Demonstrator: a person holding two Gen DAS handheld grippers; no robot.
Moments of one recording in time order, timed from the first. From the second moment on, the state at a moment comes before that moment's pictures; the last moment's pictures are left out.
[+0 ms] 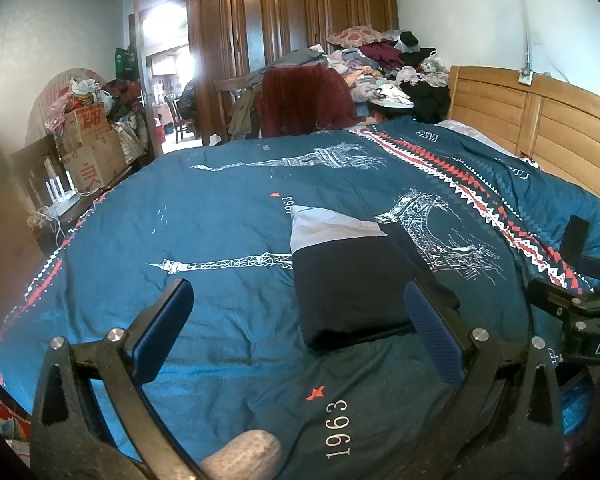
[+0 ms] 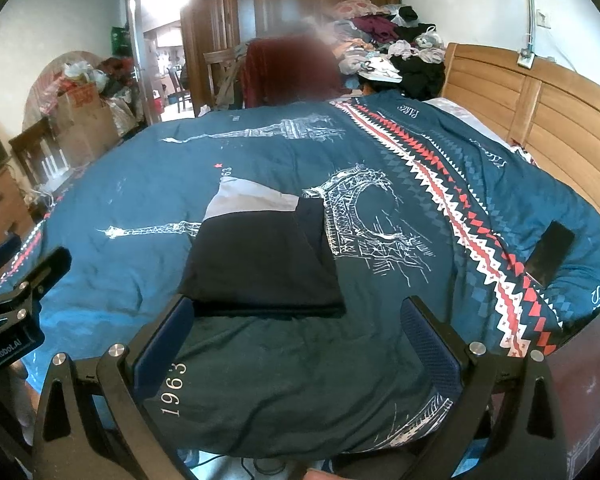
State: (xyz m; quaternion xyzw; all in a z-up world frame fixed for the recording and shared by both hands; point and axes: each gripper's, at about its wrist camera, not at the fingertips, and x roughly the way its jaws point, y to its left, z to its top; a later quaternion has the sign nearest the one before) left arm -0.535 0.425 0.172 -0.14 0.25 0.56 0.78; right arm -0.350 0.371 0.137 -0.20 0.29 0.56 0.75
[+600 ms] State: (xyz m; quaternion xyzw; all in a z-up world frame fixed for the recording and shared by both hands) left arm -0.536 0.425 0.172 -0.14 0.25 0.56 0.78; right arm -0.355 0.373 0.139 -0.20 0.29 0.56 0.75
